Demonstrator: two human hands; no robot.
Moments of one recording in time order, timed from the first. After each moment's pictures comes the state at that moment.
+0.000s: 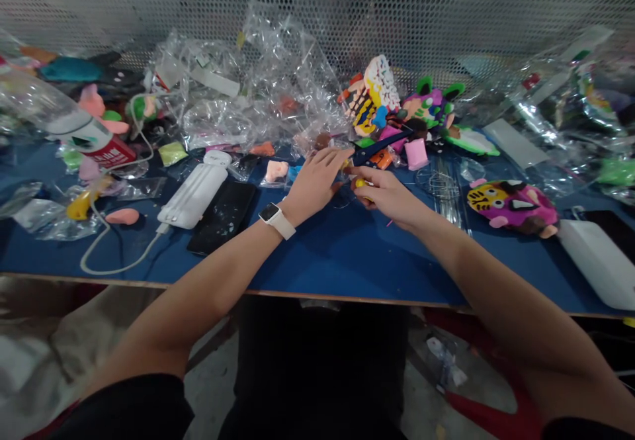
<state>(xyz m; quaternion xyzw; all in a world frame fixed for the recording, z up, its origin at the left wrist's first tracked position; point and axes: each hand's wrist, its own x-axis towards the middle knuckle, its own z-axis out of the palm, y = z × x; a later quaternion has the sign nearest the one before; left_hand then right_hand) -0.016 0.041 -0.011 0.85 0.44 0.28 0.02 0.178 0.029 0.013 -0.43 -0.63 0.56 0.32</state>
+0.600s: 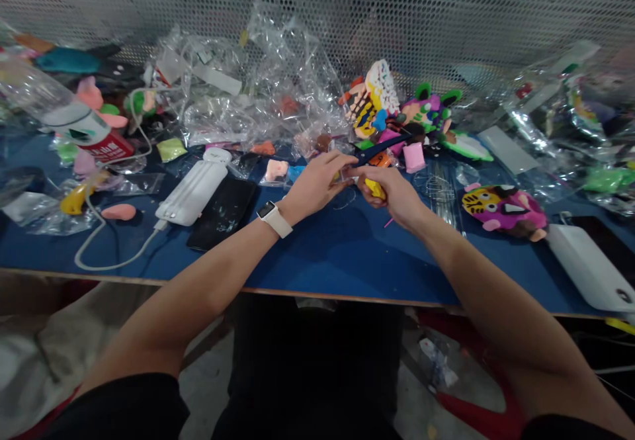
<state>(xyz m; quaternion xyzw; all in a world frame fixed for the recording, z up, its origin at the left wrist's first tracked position) -0.018 0.037 0.001 0.86 0.39 0.32 0.10 0.183 0.030 0.019 -0.40 -0.62 0.57 0.36</state>
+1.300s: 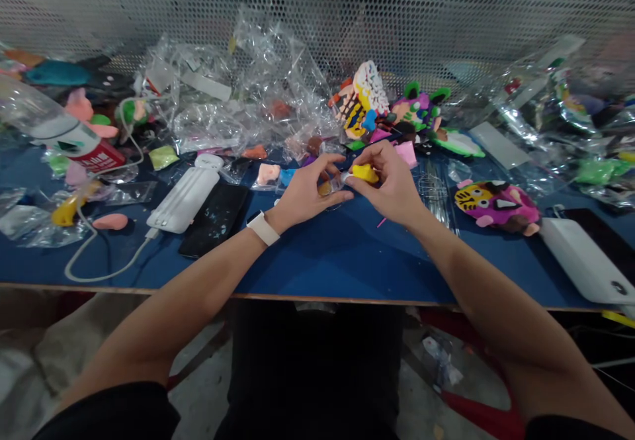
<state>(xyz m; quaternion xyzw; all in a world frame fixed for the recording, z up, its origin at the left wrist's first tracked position) -0.019 0.022 0.006 0.79 0.37 0.42 0.25 0.193 0.033 0.021 -0.36 -0.76 0.31 0.45</state>
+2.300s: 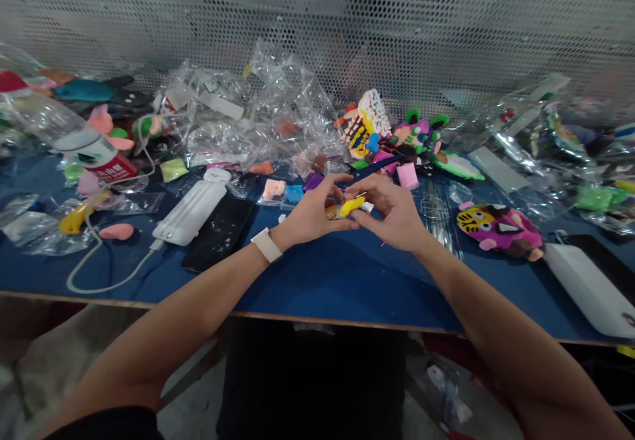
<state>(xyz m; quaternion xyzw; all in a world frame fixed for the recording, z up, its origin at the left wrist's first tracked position) -0.017 0.019 0.001 0.76 0.34 0.42 0.36 0.190 0.025 0.020 -0.23 -0.78 0.35 0.46</state>
